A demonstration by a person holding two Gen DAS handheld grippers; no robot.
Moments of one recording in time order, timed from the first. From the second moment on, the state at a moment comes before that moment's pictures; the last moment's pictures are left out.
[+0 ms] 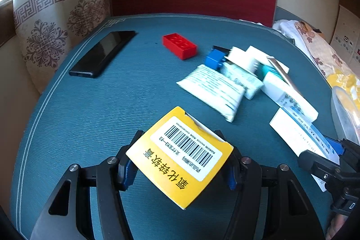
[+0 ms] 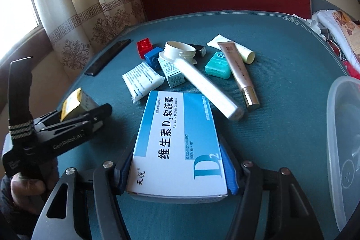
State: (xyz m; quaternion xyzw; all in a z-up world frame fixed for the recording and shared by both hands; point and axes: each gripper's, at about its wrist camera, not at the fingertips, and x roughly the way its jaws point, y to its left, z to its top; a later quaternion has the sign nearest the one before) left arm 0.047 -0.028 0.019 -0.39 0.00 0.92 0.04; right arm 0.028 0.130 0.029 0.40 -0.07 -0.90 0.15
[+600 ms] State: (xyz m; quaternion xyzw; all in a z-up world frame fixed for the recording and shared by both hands) left arm 0.068 0.027 0.031 -0.39 0.01 0.92 0.10; right arm 0.058 0.178 0.060 0.35 -0.08 -0.92 0.13
